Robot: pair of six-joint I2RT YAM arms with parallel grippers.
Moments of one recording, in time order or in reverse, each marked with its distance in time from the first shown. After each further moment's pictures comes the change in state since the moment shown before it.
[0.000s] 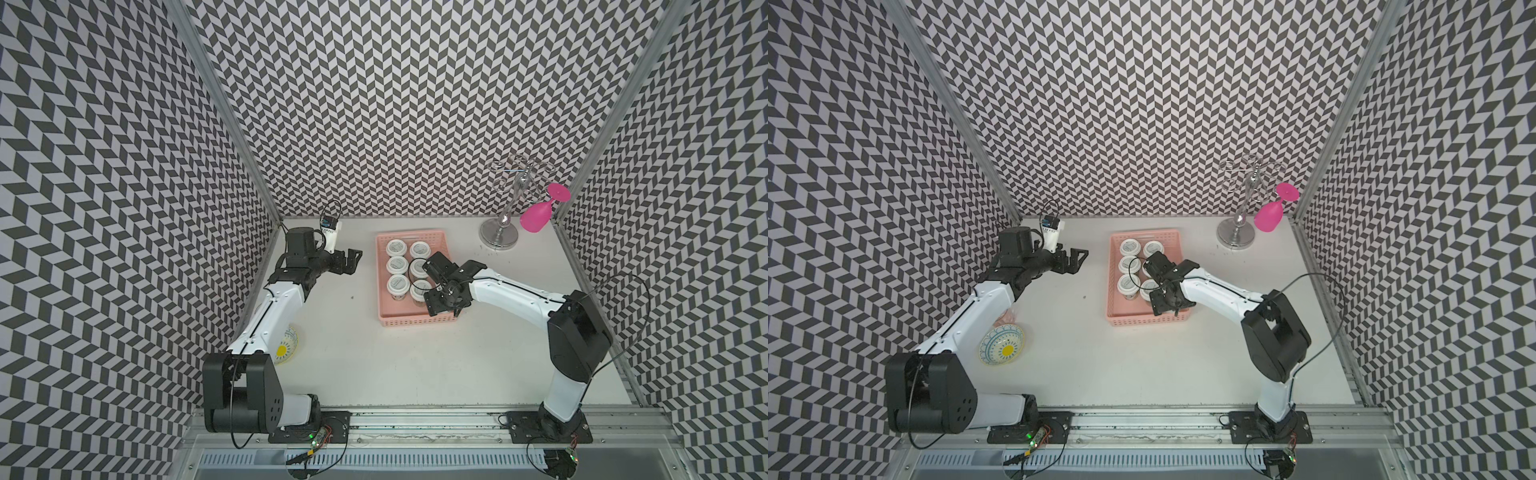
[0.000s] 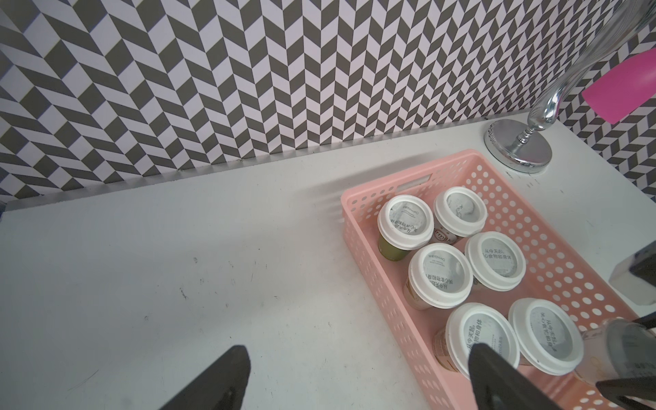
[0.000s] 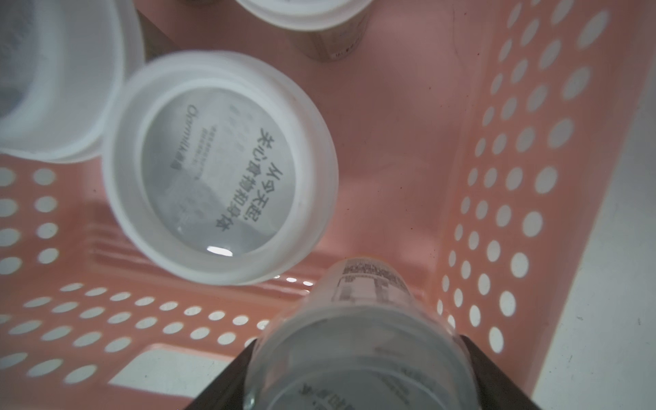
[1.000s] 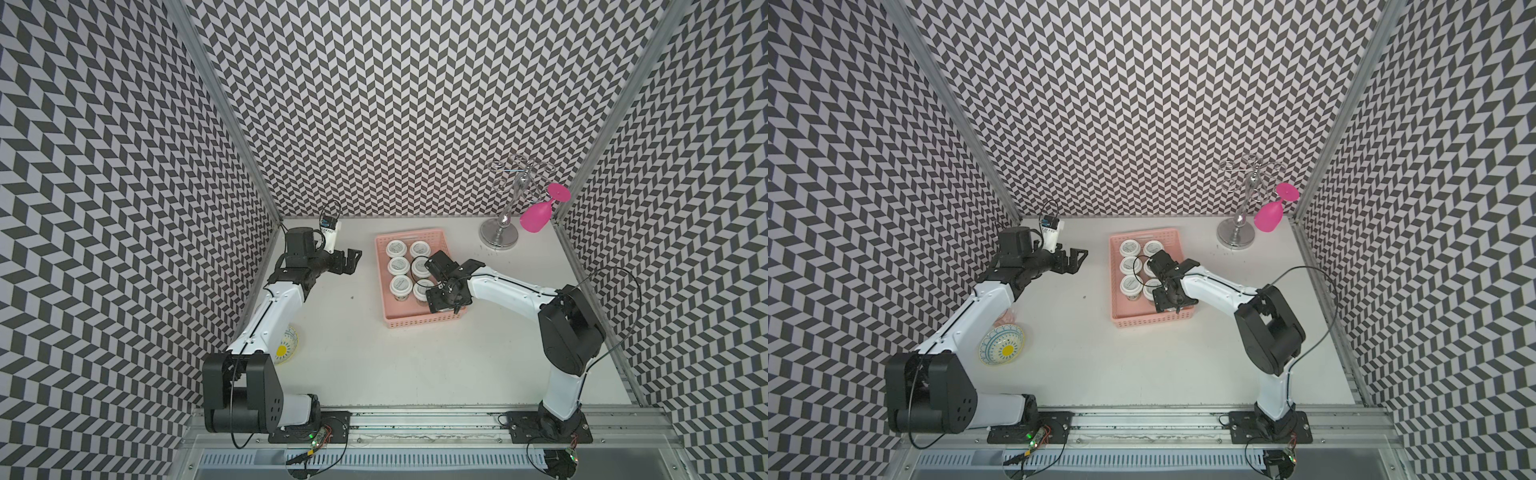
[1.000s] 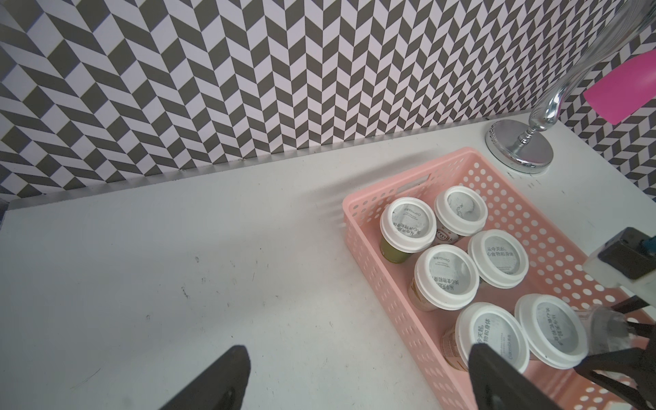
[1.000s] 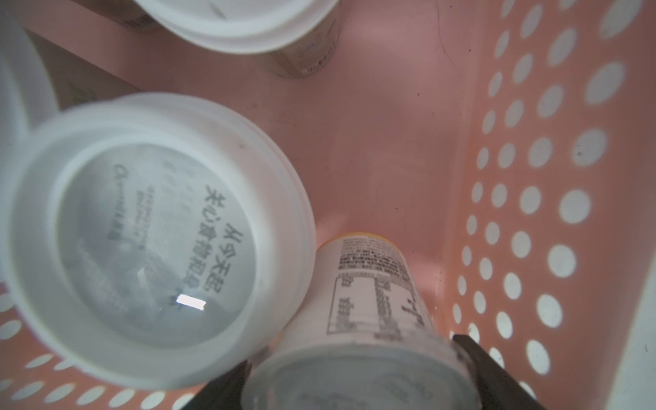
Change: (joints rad) left arm 0.002 0.000 0.000 0.000 0.000 0.000; right arm -0.046 0.037 -0.011 0.053 0.005 -0.006
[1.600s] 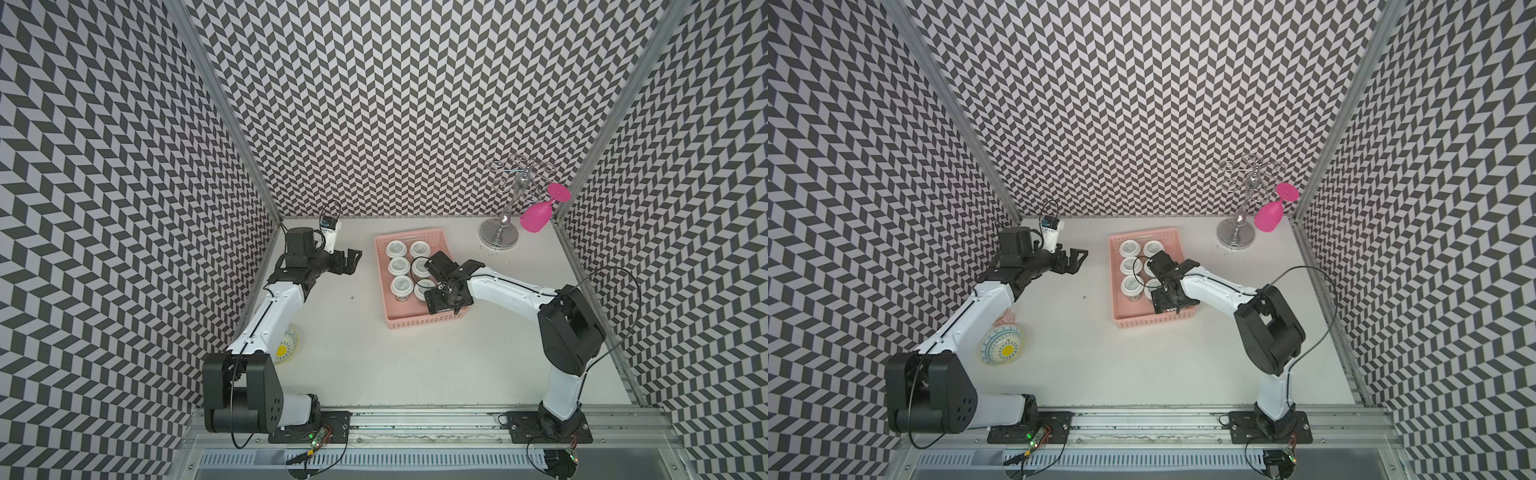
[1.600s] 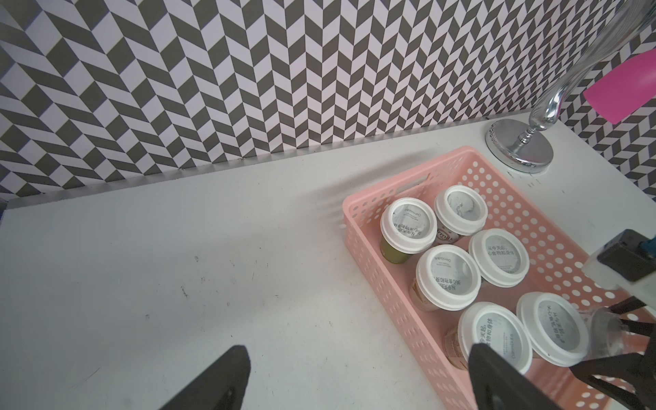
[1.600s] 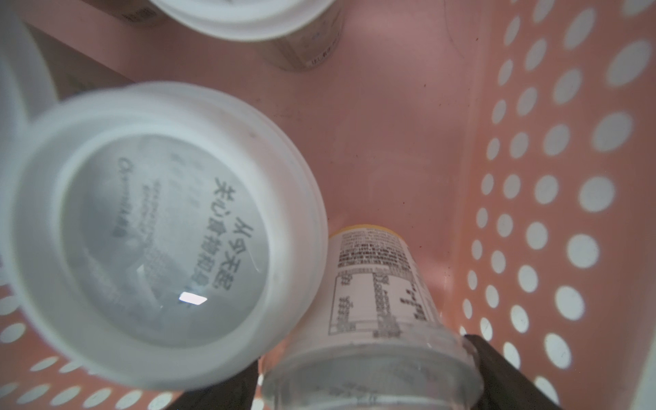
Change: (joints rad) left arm 0.000 0.000 -0.001 0.000 0.000 0.000; right arm 0.000 0.000 -0.001 -0.002 -0.001 0.000
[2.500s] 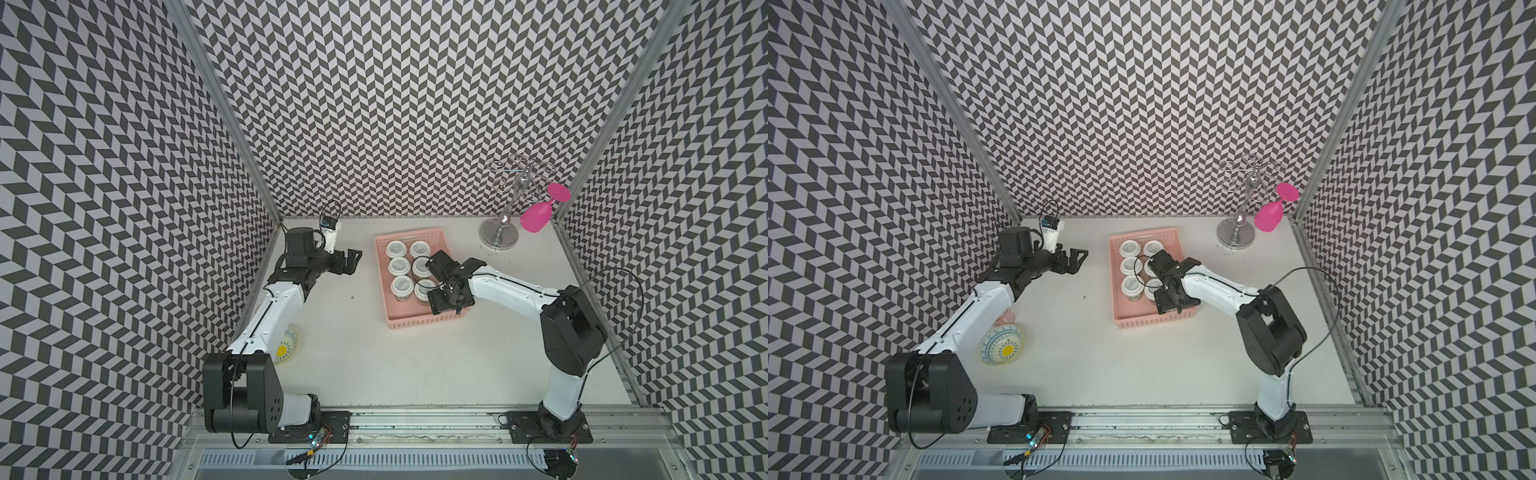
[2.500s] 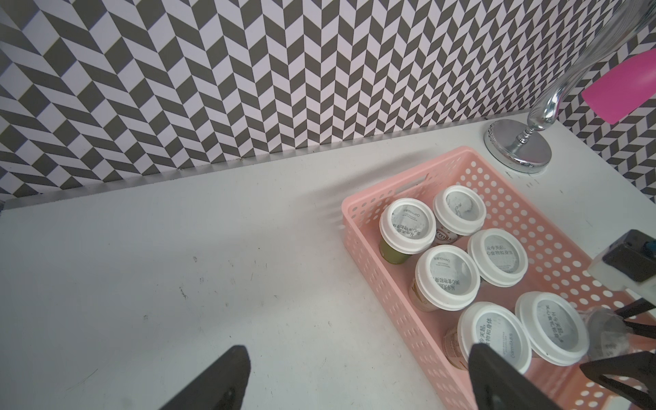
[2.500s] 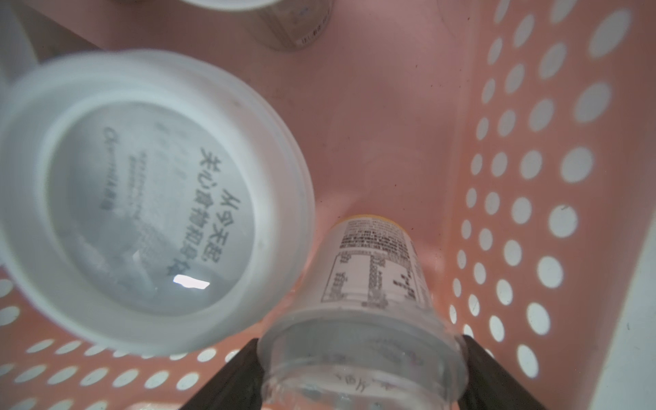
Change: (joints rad) left arm 0.000 0.000 0.000 0.000 0.004 -0.001; right arm 0.000 -0.008 0.024 -0.069 -0.004 -0.011
